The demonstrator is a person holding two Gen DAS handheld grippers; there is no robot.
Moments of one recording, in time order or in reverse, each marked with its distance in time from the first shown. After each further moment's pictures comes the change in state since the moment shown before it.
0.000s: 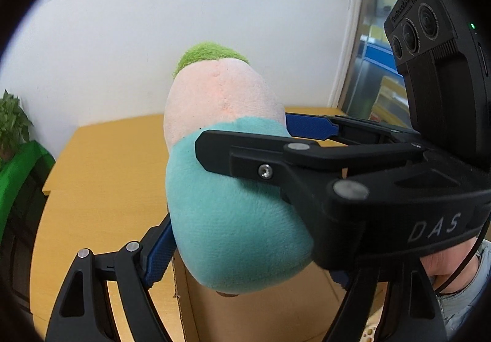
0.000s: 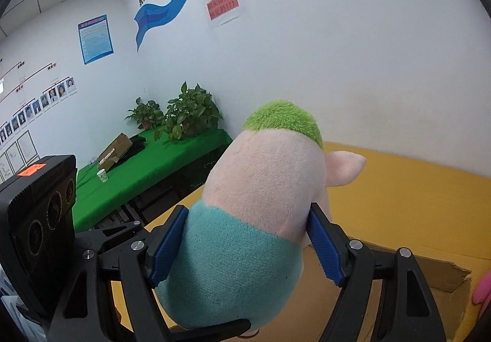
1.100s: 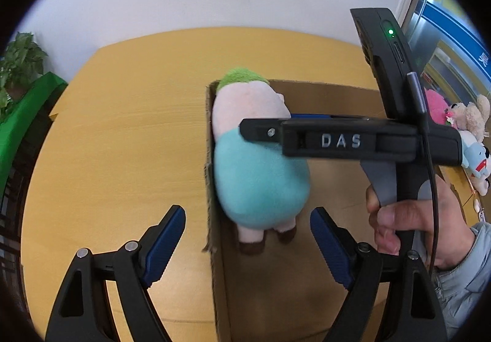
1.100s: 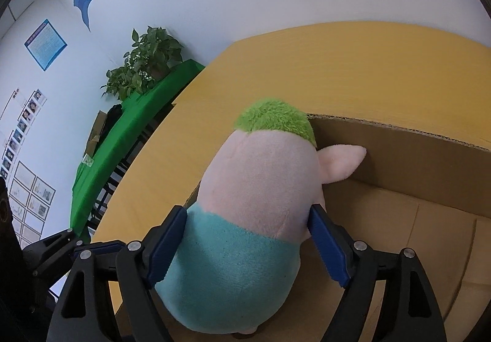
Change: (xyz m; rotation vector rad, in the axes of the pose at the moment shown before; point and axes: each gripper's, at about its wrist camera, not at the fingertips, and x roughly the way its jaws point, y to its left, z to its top) left arm 0.039 0.043 -0.099 -0.114 0.270 0.134; right arm 0.170 -0.094 -0.095 0.255 0.307 0.023
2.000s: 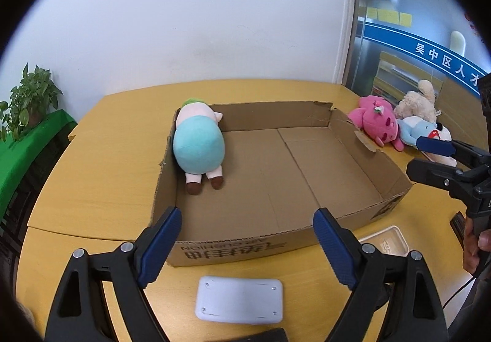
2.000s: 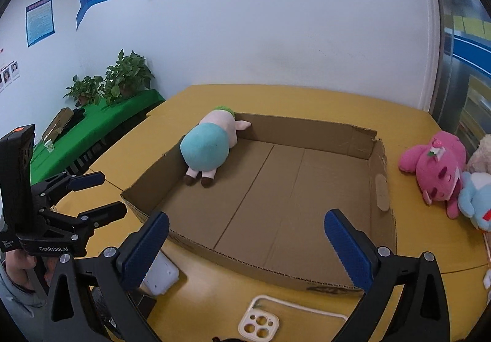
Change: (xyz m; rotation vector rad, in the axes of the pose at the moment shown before) left arm -0.114 -0.105 -0.092 0.084 -0.296 -0.035; right arm -0.314 0.060 -0.246 -0.123 -0.269 -0.389
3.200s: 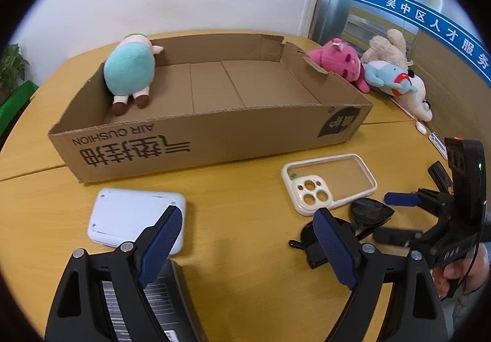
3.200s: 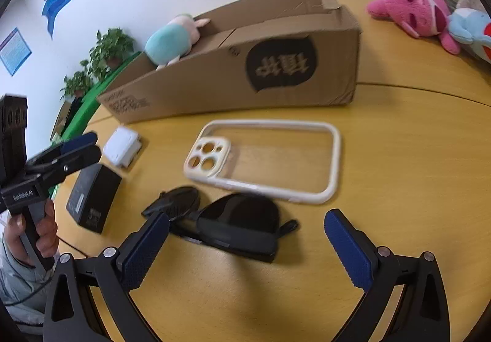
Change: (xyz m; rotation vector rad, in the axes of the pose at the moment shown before) left arm 0.032 -0.076 -0.091 0.023 0.182 -0.138; right arm 0.026 -0.065 -0.190 0.214 0.284 0.118
